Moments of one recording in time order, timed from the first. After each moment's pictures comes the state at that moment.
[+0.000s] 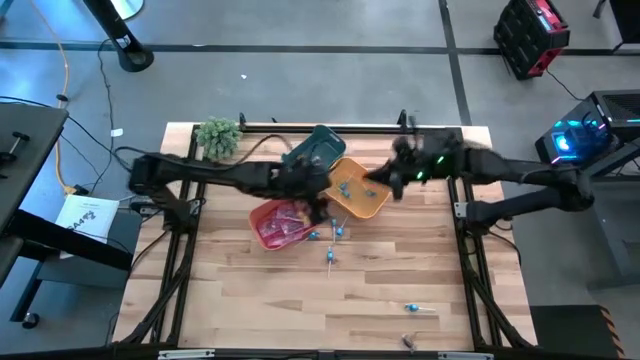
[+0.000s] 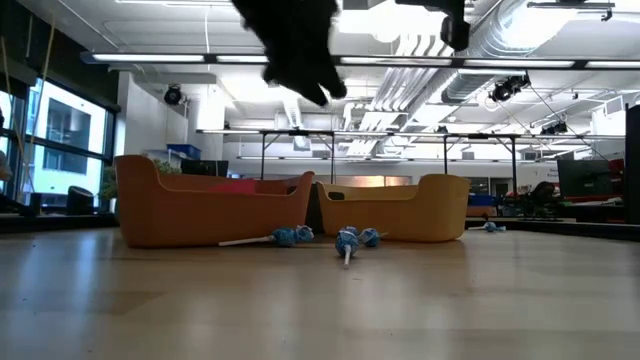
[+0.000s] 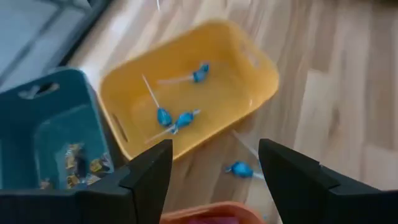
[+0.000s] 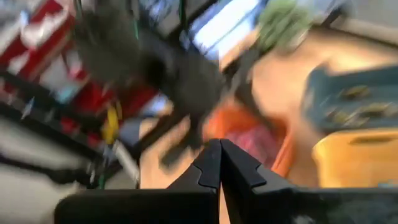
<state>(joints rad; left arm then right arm) 0.01 1.67 1.38 -0.53 -0.29 -0.20 -0.13 1.06 1.01 -0.28 -0.13 0.63</state>
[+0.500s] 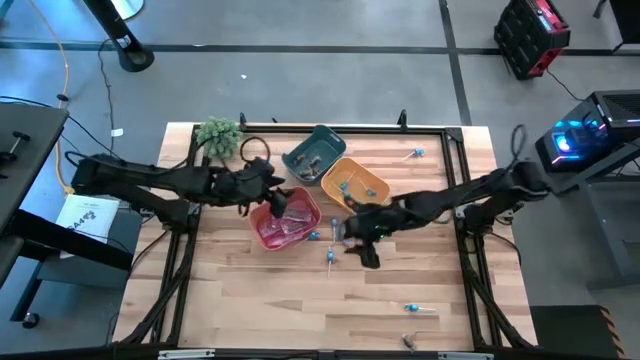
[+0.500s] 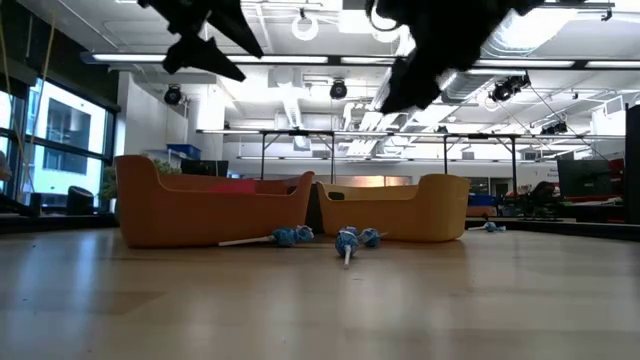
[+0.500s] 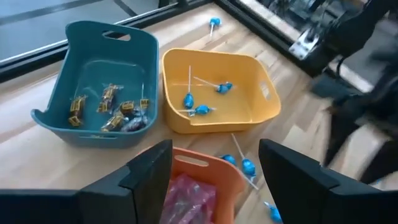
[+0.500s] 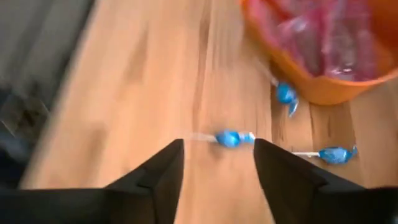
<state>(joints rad) -0.09 1.17 0.96 -0.45 -0.47 -0.69 0.18 1.53 1.01 -0.29 -0.10 0.15</state>
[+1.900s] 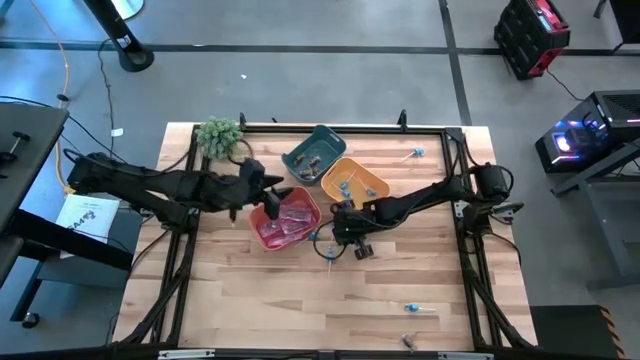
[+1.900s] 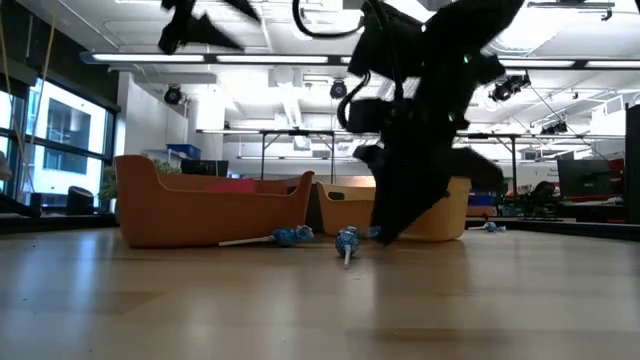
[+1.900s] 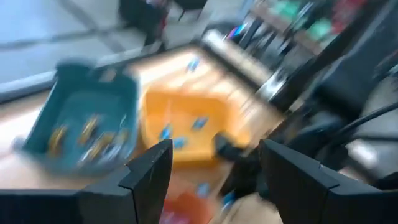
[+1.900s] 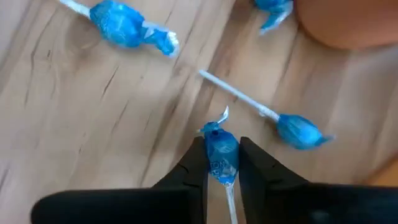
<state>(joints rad) -0.17 1.10 0.94 -0.33 -0.59 -0.70 0.10 1.84 1.06 -0.33 0.07 -0.34</state>
